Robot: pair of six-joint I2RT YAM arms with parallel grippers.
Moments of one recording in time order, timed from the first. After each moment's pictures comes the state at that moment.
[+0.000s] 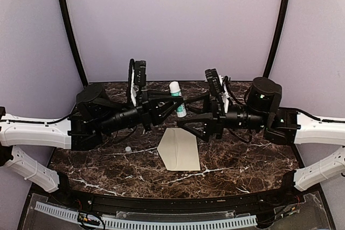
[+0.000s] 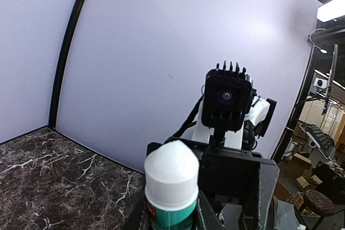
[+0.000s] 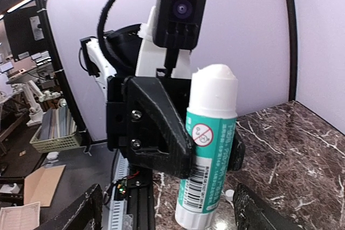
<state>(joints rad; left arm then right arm) -1.12 1.29 0.88 0.64 0.22 -0.37 1.10 1.13 0.88 0.27 -0.42 0.19</state>
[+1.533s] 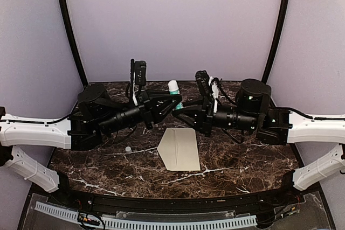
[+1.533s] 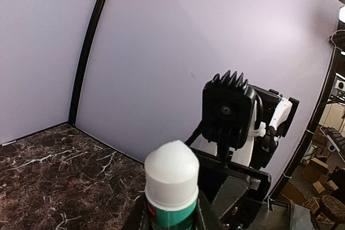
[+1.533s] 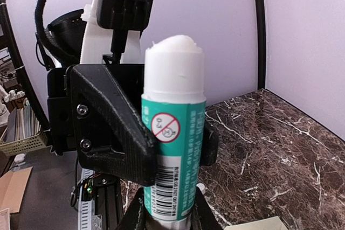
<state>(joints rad) -1.11 1.29 0.88 0.59 0.11 -0.36 1.12 1.22 0.90 0.26 -0.21 0.13</state>
